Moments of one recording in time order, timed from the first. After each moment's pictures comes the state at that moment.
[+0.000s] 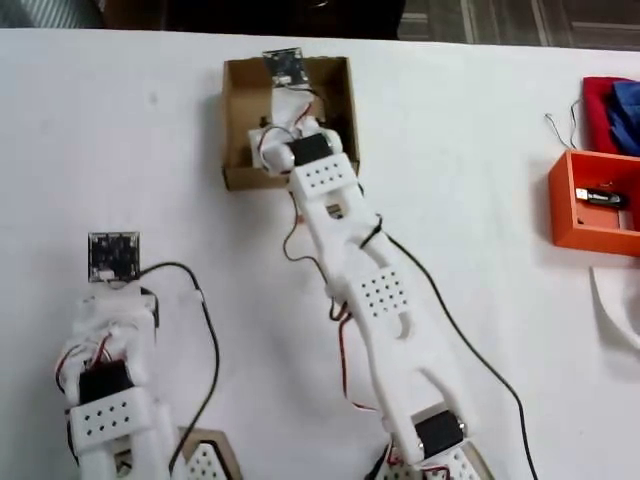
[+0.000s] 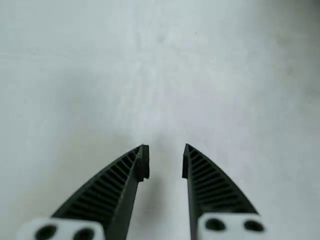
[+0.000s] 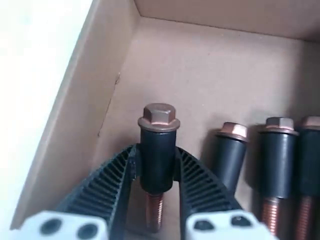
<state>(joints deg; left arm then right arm) -28.1 -76.4 92.9 38.8 -15.2 -27.5 72.9 -78.1 60.0 -7.9</state>
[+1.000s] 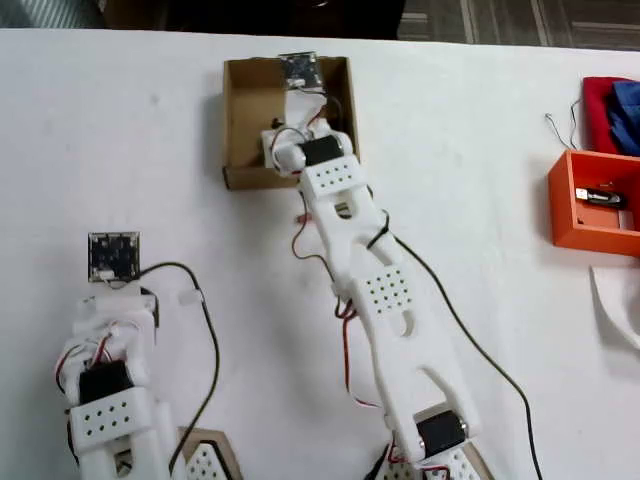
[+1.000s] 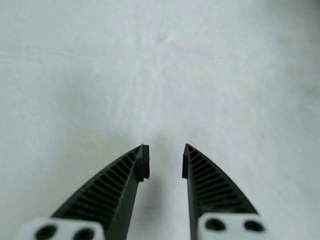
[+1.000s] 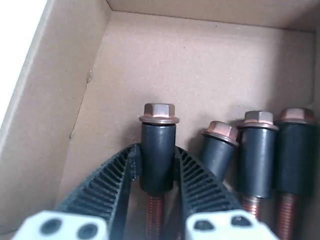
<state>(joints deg) -28.1 -76.4 92.9 38.8 -15.2 -25.3 75.8 -78.8 58.9 -7.9</state>
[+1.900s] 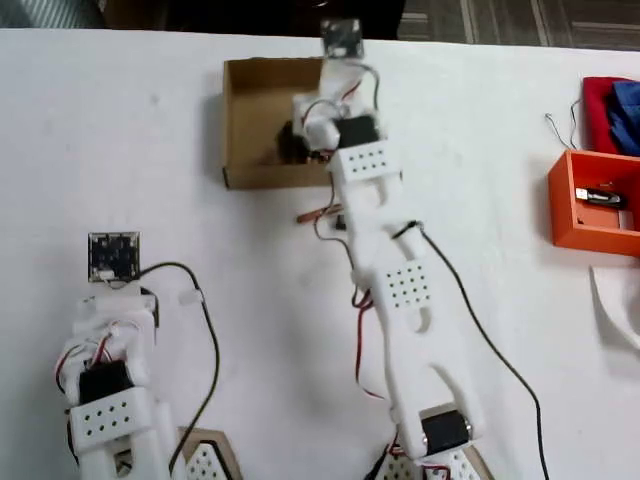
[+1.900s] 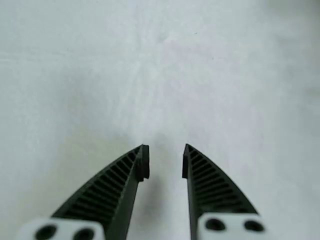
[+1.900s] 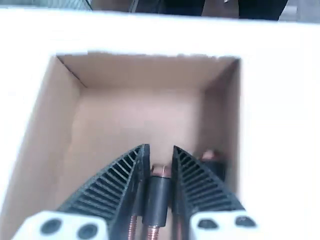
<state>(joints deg) -28.1 -76.4 92.9 38.8 -15.2 -19.3 70.4 -88.0 64.5 -7.9</state>
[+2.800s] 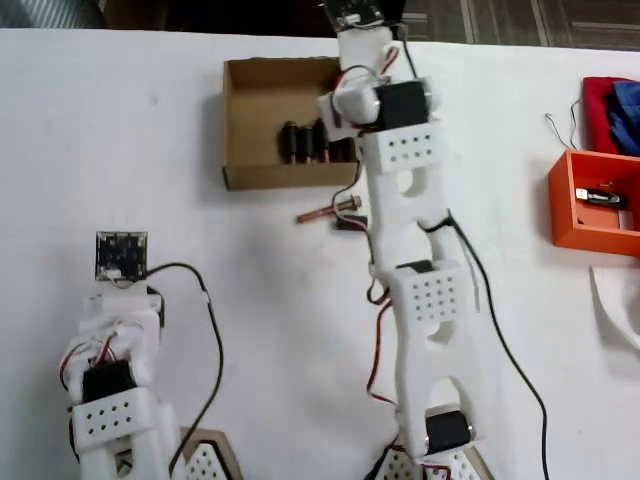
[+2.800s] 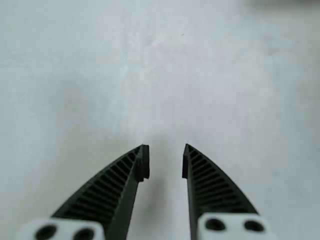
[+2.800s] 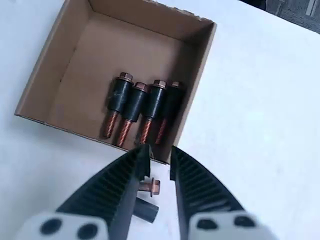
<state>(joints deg) -25.9 -76.4 93.1 38.8 -15.2 -16.2 47.7 -86.0 100.0 10.7</state>
